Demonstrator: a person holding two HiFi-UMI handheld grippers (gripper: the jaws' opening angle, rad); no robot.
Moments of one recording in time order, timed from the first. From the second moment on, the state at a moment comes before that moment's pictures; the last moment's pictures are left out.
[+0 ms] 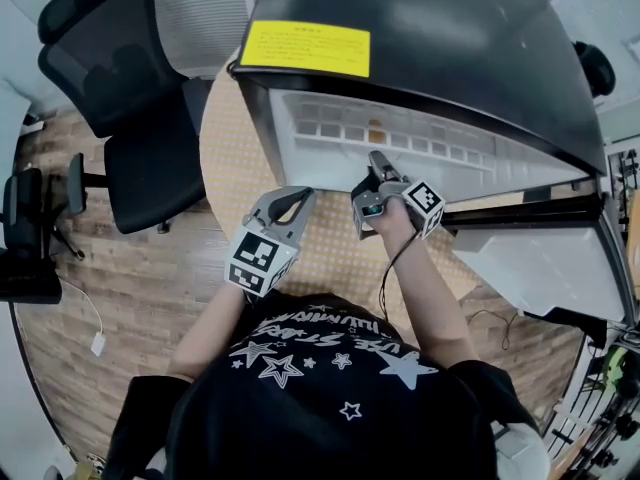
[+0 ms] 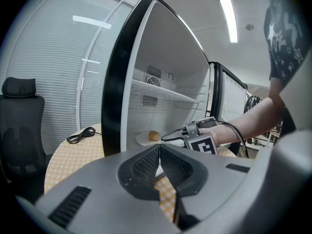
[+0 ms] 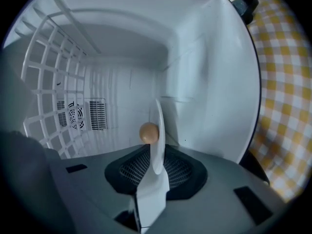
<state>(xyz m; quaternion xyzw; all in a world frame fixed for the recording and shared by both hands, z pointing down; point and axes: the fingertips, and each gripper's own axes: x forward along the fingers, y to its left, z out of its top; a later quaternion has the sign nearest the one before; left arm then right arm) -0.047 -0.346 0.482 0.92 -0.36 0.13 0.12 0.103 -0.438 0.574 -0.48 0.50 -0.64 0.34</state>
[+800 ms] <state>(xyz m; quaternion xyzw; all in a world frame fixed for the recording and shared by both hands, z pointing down) -0.044 -0.336 0.477 0.92 -0.36 0.13 0.11 0.113 -0.432 0.559 -0.47 0.50 -0.62 0.37</state>
